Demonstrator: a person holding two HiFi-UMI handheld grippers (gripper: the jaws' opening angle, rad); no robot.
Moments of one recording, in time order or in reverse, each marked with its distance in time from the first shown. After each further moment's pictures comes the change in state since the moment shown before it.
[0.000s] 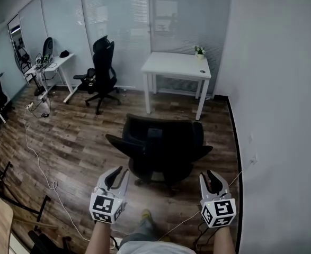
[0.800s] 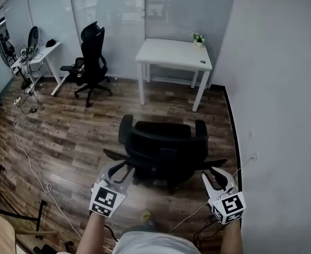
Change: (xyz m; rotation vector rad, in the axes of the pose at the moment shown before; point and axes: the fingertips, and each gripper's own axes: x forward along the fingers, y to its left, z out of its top) left arm 0.134 0.102 -0.026 0.152 0.120 -0.254; right arm 0.152 0.011 0.012 -0.176 0.138 0.142
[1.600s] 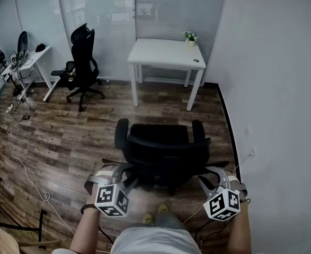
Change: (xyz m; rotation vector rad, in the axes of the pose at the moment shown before) left arm 0.039 -0.006 -0.035 0.650 0.297 -0.296; right arm 0.044 0.010 -0.027 -0.603 0.411 0.070
